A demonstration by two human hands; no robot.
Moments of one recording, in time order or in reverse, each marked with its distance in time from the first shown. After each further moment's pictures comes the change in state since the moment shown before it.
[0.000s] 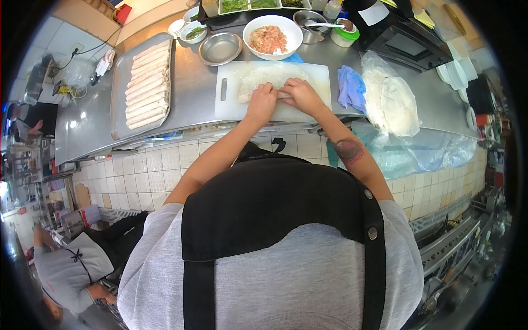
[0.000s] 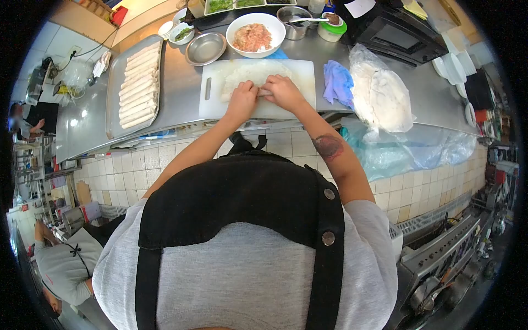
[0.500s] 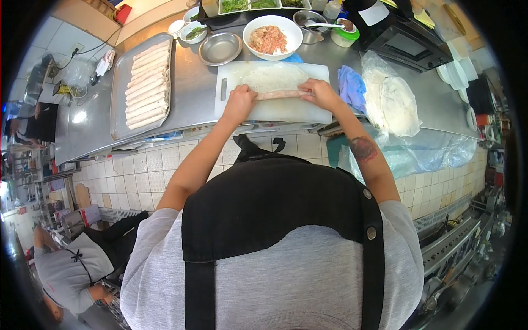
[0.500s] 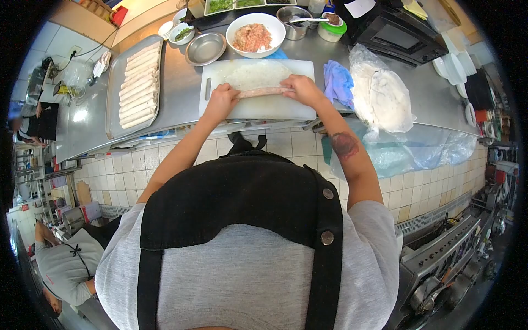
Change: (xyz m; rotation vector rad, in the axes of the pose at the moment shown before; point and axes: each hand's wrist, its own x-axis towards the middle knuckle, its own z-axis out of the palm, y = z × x) left_hand -0.019 -0.049 -0.037 -0.020 -0.086 0.008; right_hand -0.022 0.043 -0.024 0.097 -0.076 0.153
